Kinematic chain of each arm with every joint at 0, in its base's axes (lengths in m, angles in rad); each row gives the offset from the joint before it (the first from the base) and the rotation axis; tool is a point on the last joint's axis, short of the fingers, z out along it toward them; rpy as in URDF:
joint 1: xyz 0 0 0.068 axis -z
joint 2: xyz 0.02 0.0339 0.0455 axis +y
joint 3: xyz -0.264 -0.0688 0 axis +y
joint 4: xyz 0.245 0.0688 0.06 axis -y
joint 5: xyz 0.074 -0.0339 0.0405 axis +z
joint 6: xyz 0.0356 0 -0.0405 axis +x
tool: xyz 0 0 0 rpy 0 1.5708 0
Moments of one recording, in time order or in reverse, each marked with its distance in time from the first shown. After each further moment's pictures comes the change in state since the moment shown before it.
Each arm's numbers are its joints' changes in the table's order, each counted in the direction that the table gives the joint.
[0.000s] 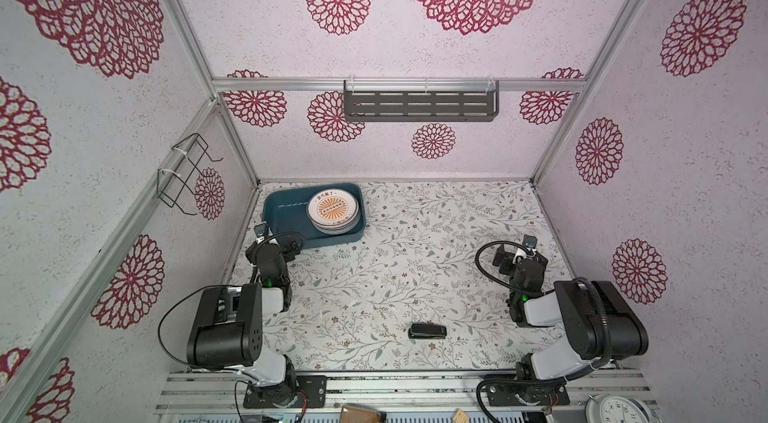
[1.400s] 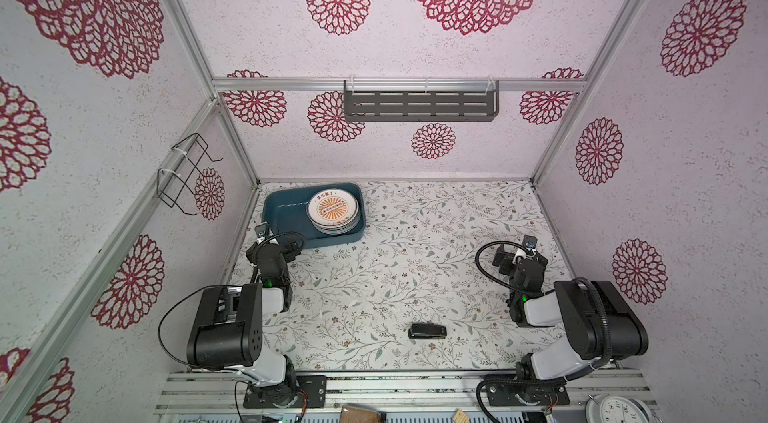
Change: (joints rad) left arm 0.003 0.000 0.000 -0.012 0.003 0.000; right arm 0.000 0.000 0.000 0.000 0.000 0.000
